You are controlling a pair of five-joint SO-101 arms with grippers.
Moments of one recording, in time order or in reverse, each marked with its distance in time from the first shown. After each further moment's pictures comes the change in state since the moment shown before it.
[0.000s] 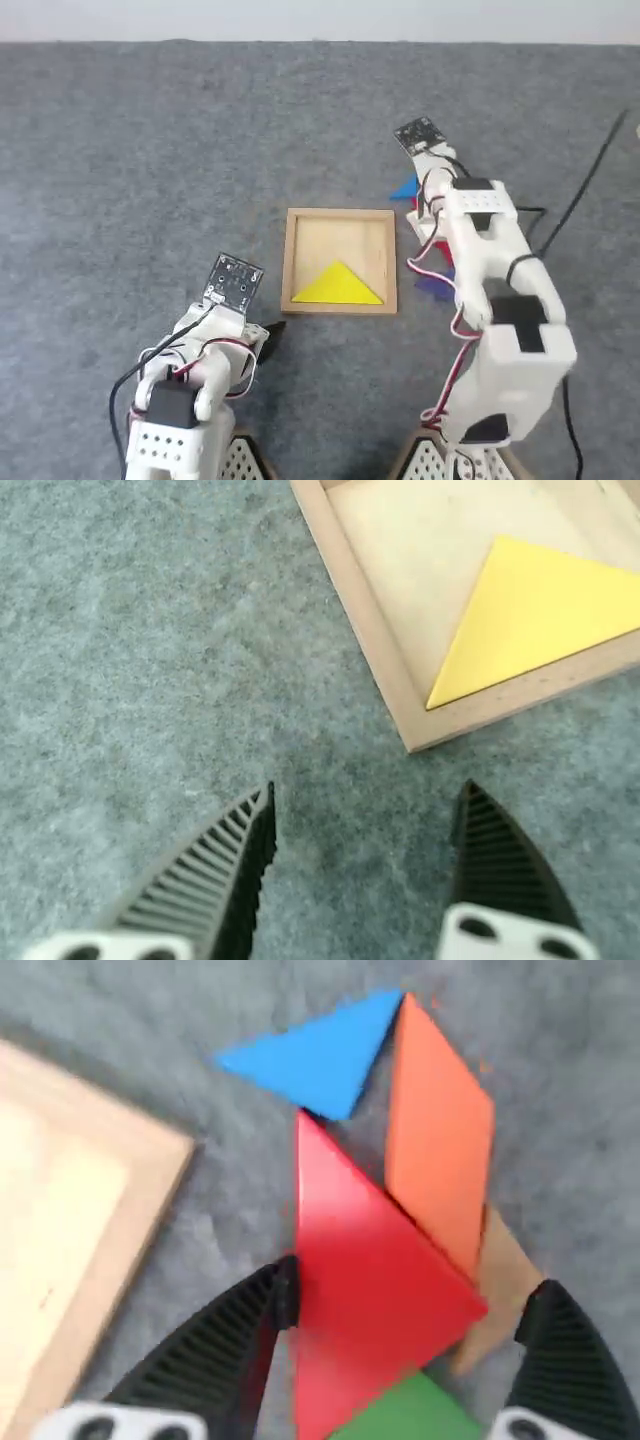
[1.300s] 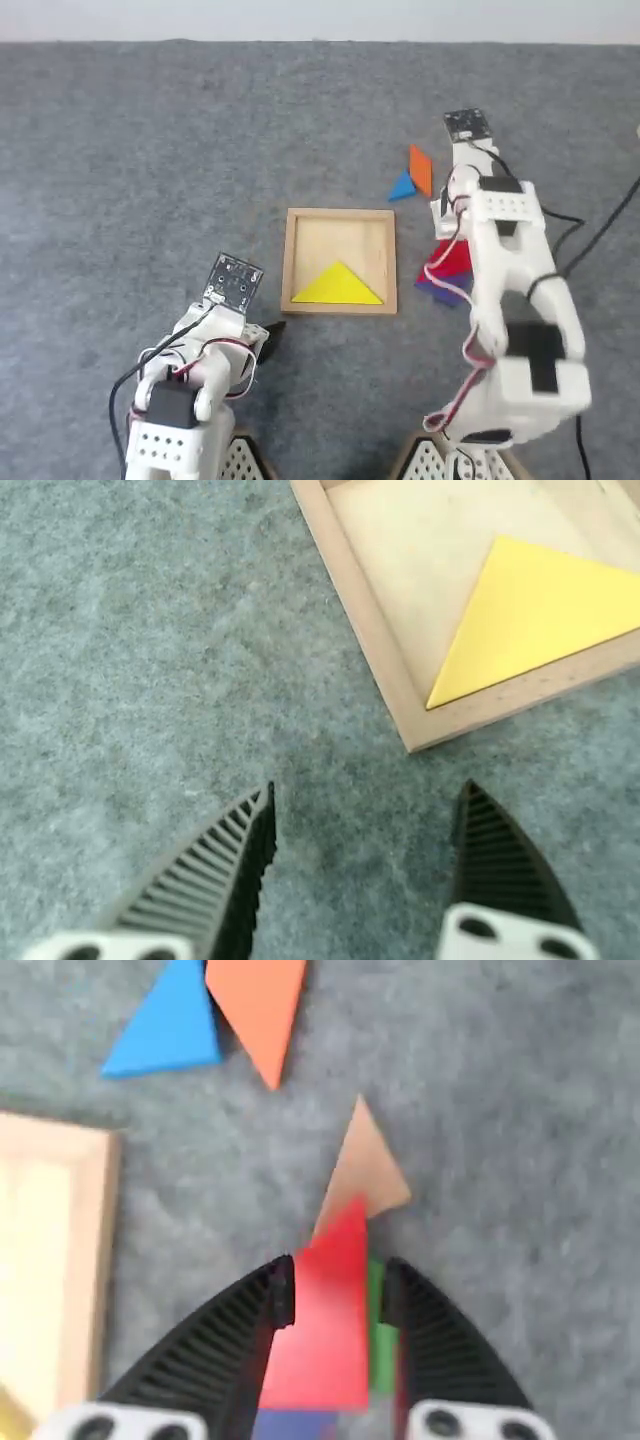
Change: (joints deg) left arm 0.0 0.0 0.0 0.0 0.0; right arm 4.2 -11.6 4.1 6.0 -15.1
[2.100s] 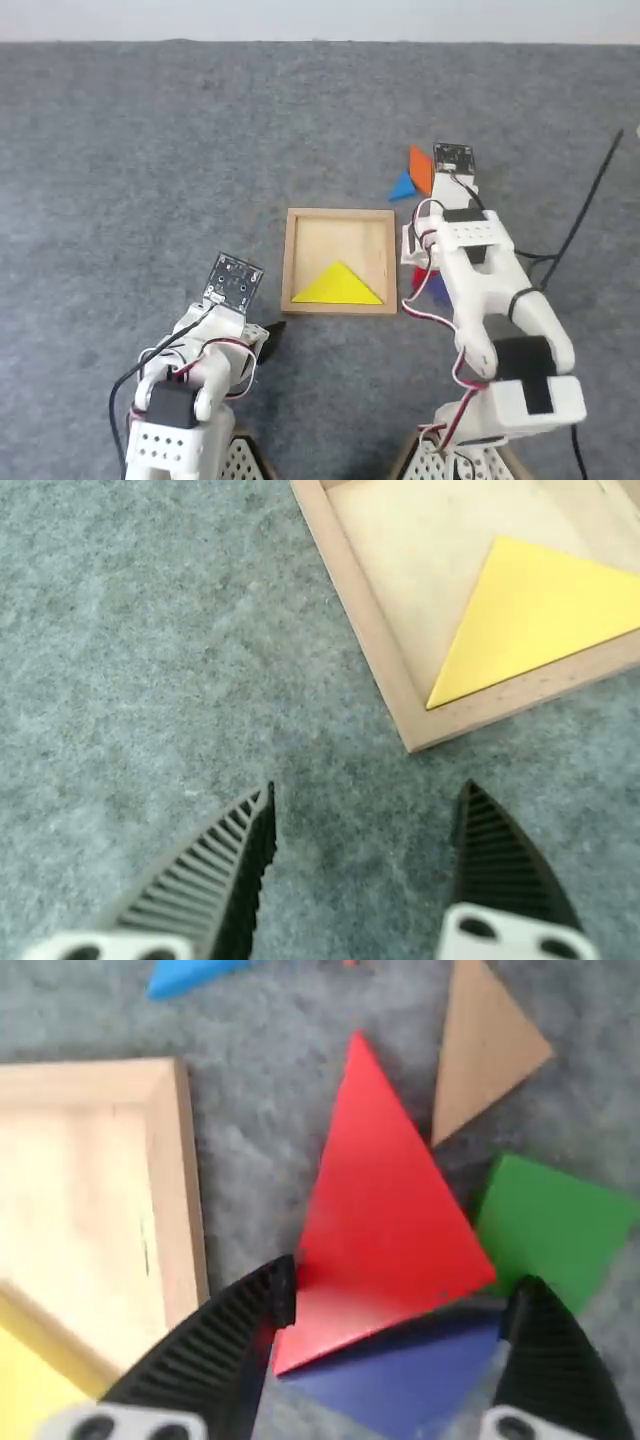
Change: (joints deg) left arm 0.0 0.0 0.0 0.0 0.0; right arm -8.2 -3.4 13.5 -5.4 -20.7
